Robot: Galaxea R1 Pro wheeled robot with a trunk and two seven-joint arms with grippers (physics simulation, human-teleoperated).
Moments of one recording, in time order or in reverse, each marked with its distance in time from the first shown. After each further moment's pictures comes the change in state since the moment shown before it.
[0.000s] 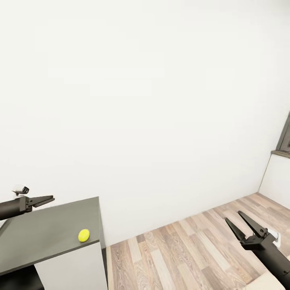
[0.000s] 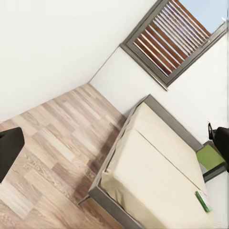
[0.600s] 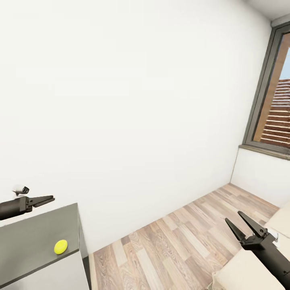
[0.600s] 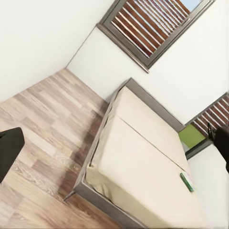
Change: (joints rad) left arm 0.000 0.000 -0.001 0.000 0.000 0.000 0.000; right arm 0.000 0.000 0.000 0.002 0.000 0.000 -0.003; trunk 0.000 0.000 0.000
